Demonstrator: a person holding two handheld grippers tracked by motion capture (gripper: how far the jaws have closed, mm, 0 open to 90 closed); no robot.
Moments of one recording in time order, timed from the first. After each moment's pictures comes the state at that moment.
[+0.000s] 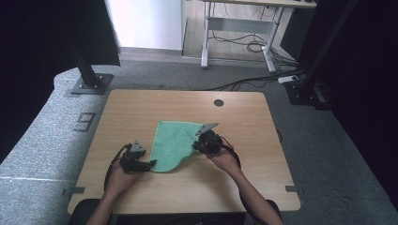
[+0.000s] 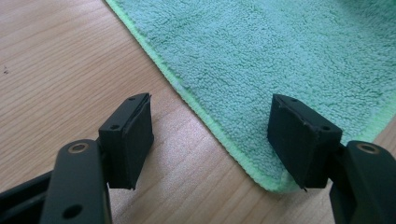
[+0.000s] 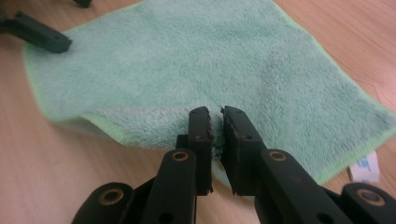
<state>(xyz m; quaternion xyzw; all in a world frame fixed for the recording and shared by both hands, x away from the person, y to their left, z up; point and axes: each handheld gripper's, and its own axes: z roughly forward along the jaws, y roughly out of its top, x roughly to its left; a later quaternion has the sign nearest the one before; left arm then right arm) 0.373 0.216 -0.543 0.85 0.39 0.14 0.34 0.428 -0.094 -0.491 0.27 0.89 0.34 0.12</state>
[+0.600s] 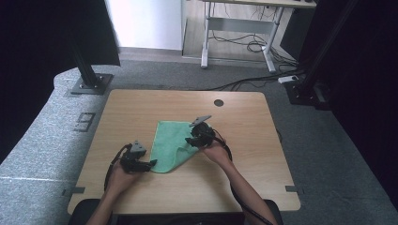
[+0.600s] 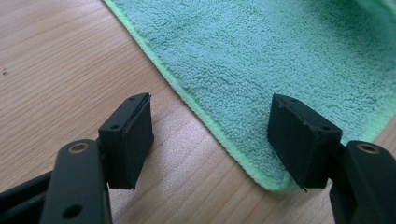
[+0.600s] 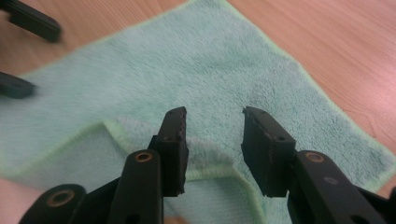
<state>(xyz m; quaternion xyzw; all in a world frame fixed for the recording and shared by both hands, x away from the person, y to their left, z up) 0.373 0.216 -0.544 0.84 0.39 0.15 0.34 0.457 -0.074 -0.492 0.30 0.88 0.35 0.13</state>
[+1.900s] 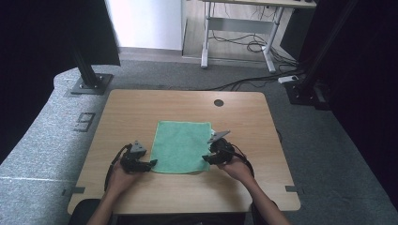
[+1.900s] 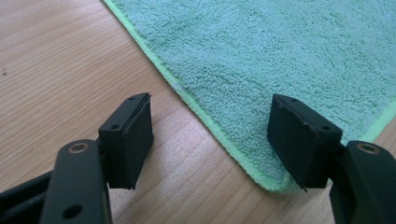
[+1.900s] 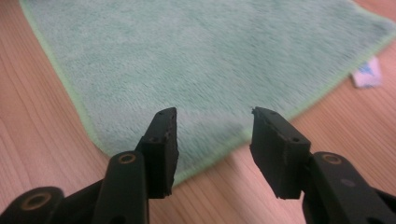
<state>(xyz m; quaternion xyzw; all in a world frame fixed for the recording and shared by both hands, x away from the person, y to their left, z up) 0.373 0.215 -0.544 0.84 0.39 0.15 0.34 0.401 -0.138 -0.500 0.30 0.89 0.31 0.11</state>
